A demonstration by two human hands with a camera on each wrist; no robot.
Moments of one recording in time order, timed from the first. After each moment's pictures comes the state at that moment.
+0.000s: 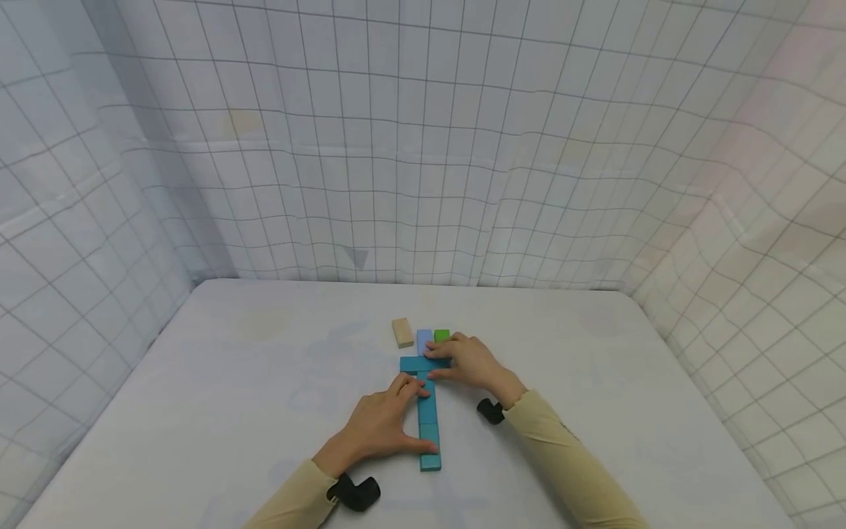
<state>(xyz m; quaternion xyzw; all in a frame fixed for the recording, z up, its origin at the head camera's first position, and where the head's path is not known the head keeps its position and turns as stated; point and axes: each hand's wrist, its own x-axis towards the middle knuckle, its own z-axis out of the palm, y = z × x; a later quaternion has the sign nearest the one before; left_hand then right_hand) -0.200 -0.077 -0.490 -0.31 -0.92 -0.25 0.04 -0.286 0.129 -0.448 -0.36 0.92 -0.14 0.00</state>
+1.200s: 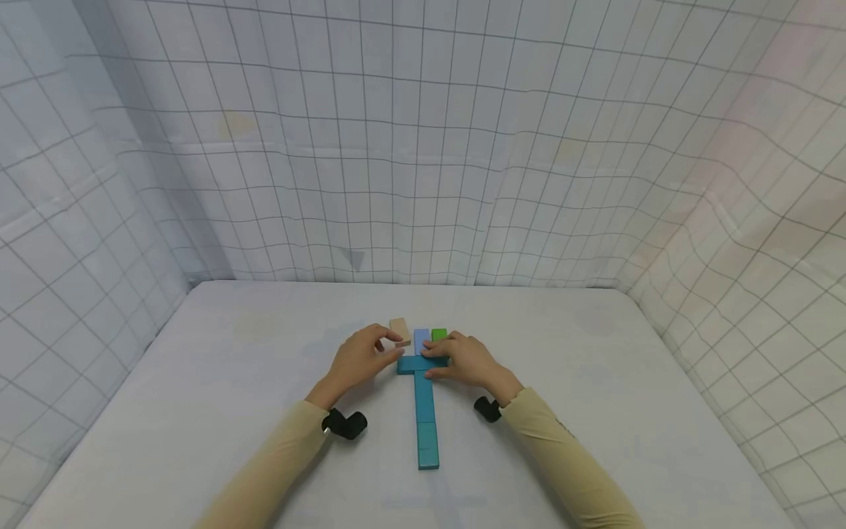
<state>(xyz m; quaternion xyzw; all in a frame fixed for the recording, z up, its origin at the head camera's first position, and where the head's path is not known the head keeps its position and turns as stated) -0.276 -0.107 -0.464 -0.21 -0.91 -0.34 0.11 -0.287 0.128 -0.449 -0.36 0.92 -0.16 0.01</state>
